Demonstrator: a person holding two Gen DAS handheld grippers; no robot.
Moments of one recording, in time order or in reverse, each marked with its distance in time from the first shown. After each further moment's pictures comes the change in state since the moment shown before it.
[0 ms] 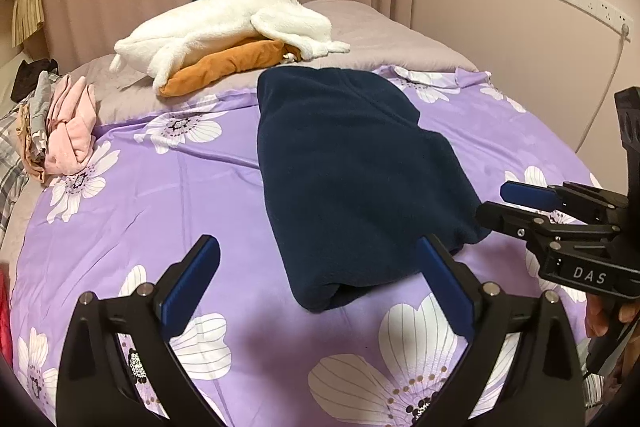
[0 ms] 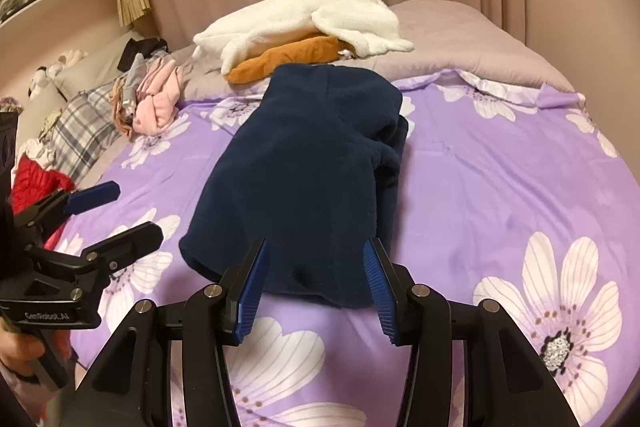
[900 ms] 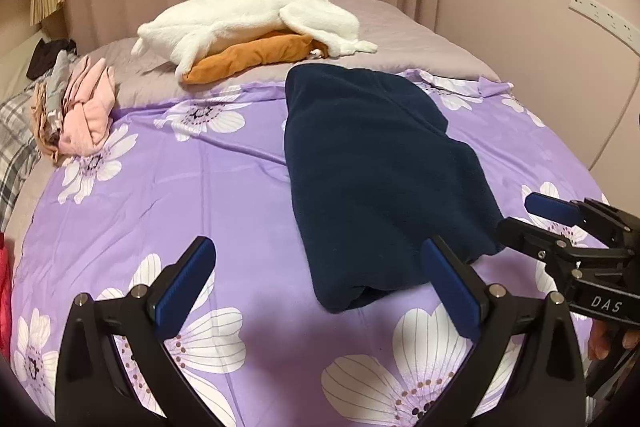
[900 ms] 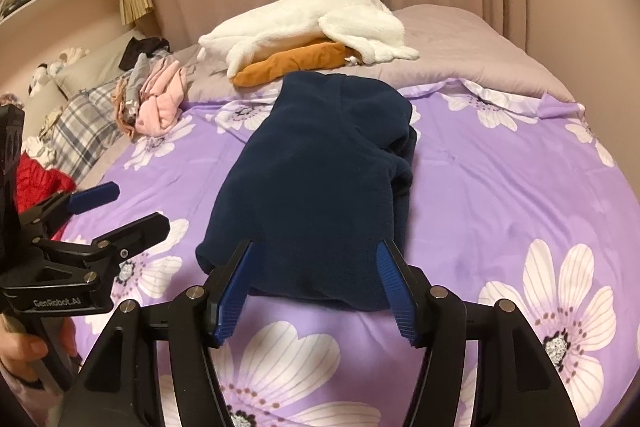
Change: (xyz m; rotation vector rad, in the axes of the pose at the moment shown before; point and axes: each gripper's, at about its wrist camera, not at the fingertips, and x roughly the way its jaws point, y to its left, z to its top) left arm 0.001 0.015 0.006 -0.080 0.030 0.053; right arm 0.000 0.013 0.005 -0.003 -0.001 -0.011
